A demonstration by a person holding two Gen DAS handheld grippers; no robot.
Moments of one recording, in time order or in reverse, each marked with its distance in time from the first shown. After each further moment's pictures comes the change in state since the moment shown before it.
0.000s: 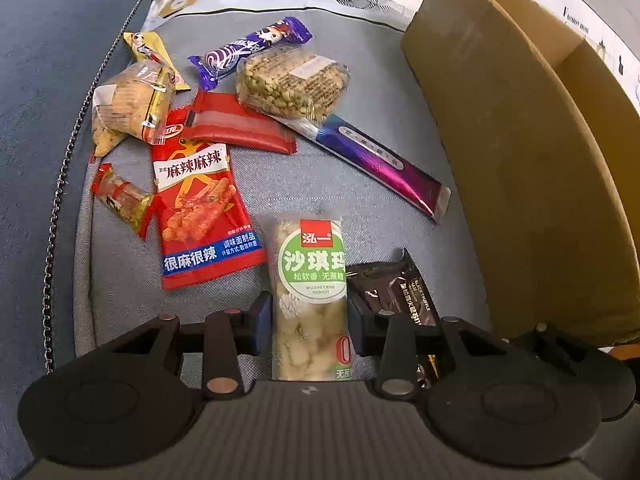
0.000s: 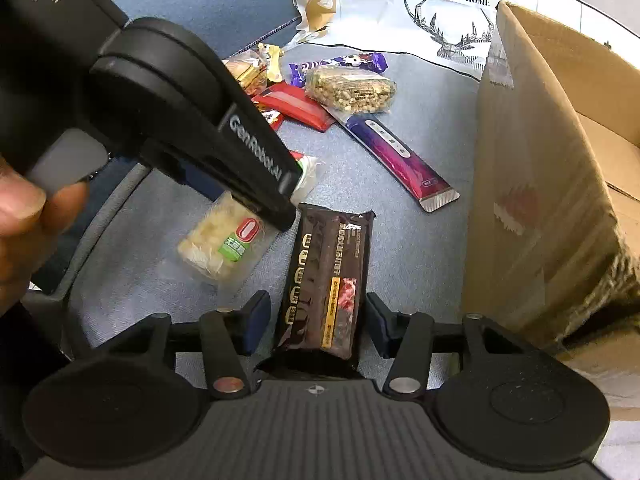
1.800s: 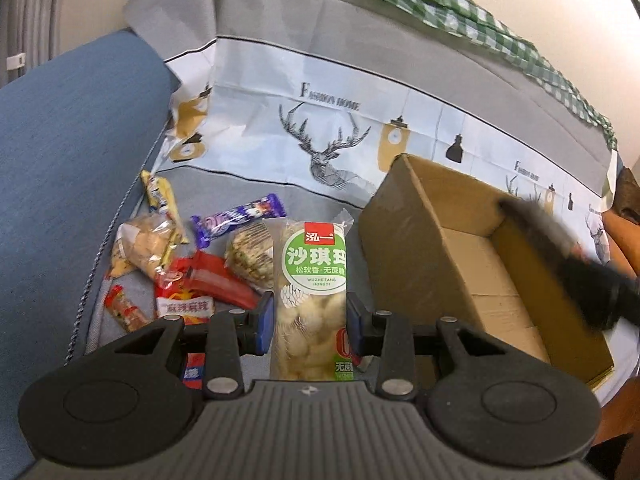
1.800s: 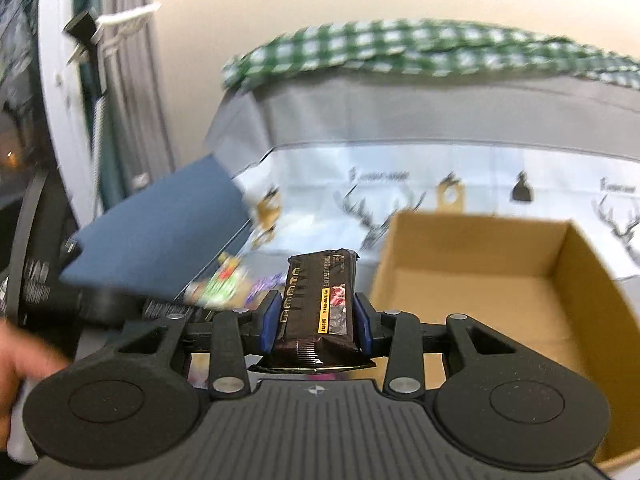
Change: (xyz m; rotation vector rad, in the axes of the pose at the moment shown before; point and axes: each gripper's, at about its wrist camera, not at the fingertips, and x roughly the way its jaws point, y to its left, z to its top) left arm -0.087 -0.003 0.004 -0.125 -0.466 -0.122; right arm -0.165 -0.083 0.056 0.126 -0.496 -0.043
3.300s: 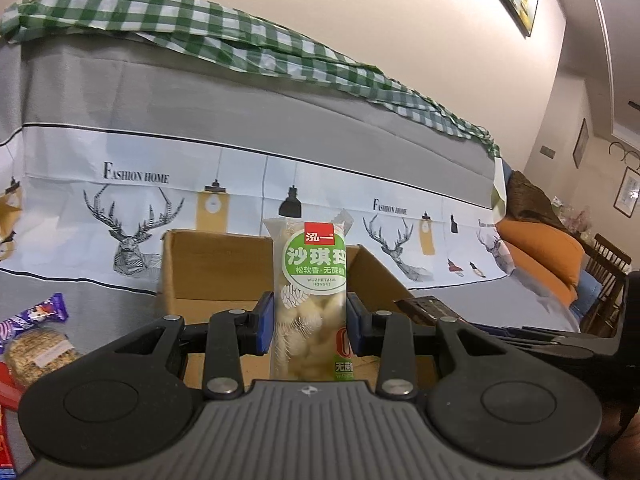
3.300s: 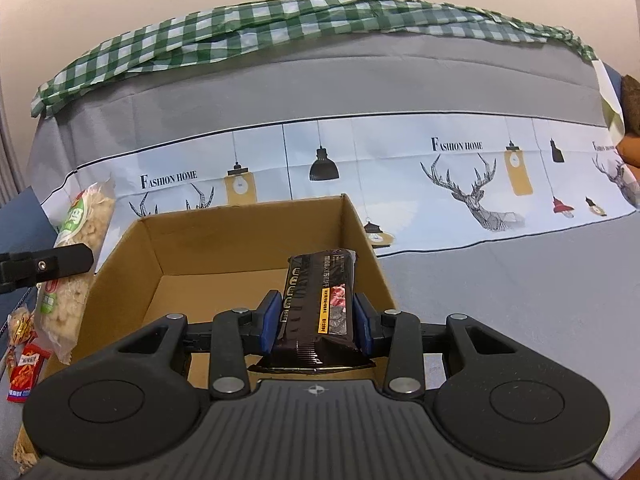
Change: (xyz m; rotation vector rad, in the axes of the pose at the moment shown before) left arm 0.042 -0.159 0.012 0.168 -0.214 -0.323; right arm 0.001 -0.183 -0.020 0.148 0.051 -0.350
